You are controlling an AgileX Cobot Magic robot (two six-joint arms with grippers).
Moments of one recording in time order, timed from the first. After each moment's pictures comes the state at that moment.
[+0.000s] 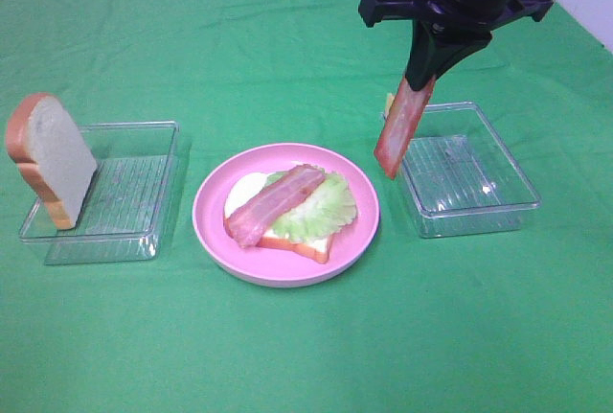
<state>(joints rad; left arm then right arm) 0.03 -0.01 -0.52 0.02 1.08 -0.03 0.41 1.79 -1.55 0.10 1.10 0.04</state>
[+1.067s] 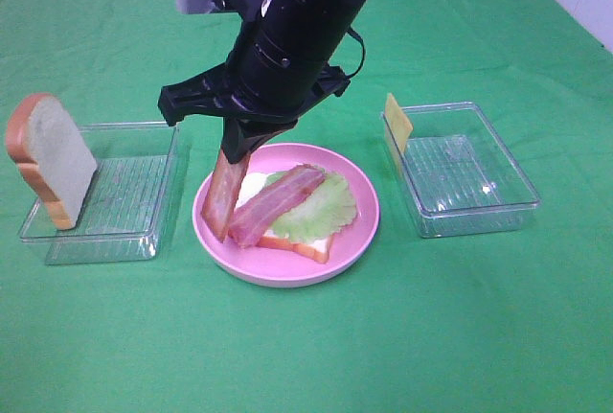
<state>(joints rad) 0.03 -0.01 -0.52 0.02 1.08 -0.03 0.73 1.96 -1.55 0.21 0.80 0.01</state>
